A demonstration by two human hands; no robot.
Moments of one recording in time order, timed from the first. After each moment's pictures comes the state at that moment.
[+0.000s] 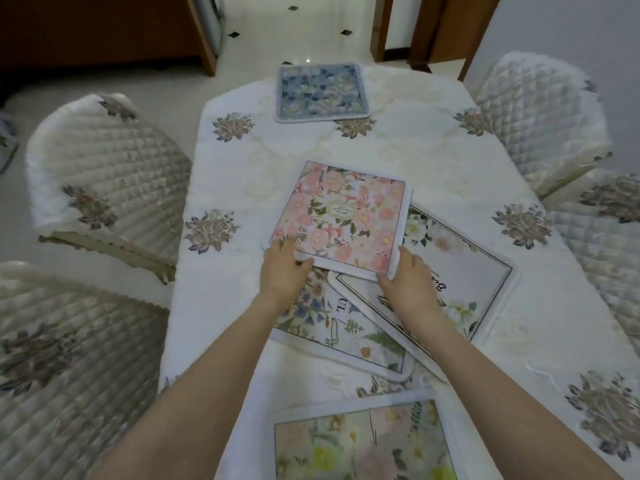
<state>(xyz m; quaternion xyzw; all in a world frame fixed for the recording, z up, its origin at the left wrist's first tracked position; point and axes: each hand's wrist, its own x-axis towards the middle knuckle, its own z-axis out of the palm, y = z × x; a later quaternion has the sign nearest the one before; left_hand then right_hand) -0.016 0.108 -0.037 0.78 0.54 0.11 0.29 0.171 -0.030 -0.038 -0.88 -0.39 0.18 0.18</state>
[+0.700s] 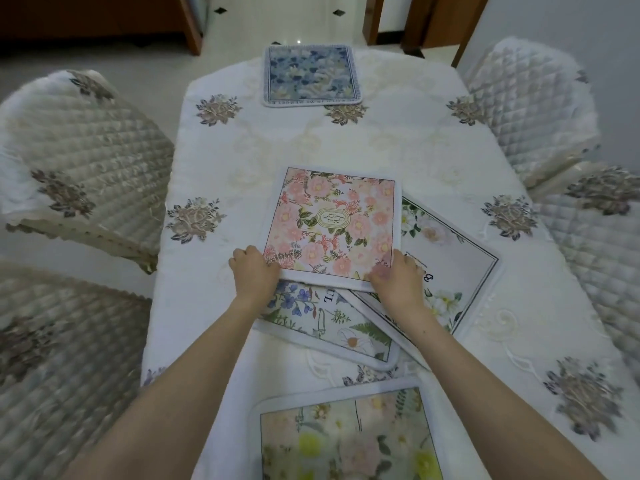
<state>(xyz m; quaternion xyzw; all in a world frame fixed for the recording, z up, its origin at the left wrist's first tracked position) -0.033 0.104 -0.054 0.70 0.65 0.11 0.29 0.167 -0.037 -0.046 -0.90 -0.33 0.21 0.19</state>
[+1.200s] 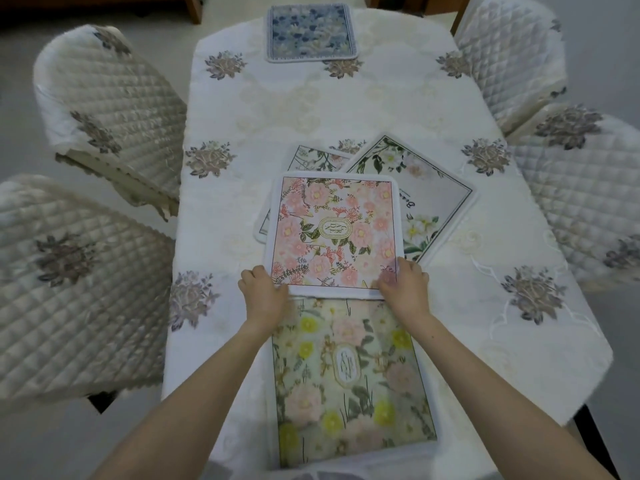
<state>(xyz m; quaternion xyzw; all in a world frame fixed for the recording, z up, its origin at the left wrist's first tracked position) -0.122 -0.092 -0.049 0.68 0.65 0.10 0.32 0.098 -0.209 -0.035 -0.88 -0.36 0.23 0.18</state>
